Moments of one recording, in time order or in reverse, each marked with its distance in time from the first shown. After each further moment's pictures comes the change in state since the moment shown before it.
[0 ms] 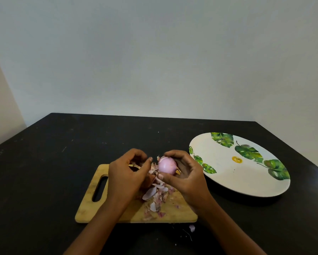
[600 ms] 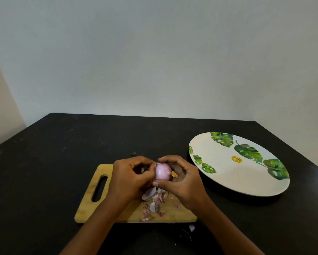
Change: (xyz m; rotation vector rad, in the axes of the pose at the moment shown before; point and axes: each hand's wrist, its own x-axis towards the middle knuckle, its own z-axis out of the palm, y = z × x) left_hand -0.001 0.006 -0.006 -0.078 -0.196 0.085; right_hand -0.003 0.000 0.002 -0.097 -0.095 0.044
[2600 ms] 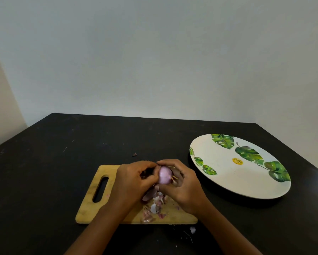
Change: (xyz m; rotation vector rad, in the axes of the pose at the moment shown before) left_hand -0.002 -0.010 0.006 0.180 -0.014 0.151; right_hand 0.000 0.017 -0.004 -0.159 -0.025 0.010
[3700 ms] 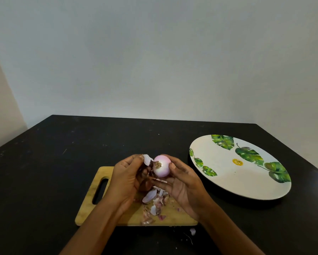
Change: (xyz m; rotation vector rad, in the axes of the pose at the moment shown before) left_hand 0.015 0.020 -0.004 -1.052 0.184 -0.804; right_hand 0.005 -0.029 0.002 0.878 -0.026 0.395
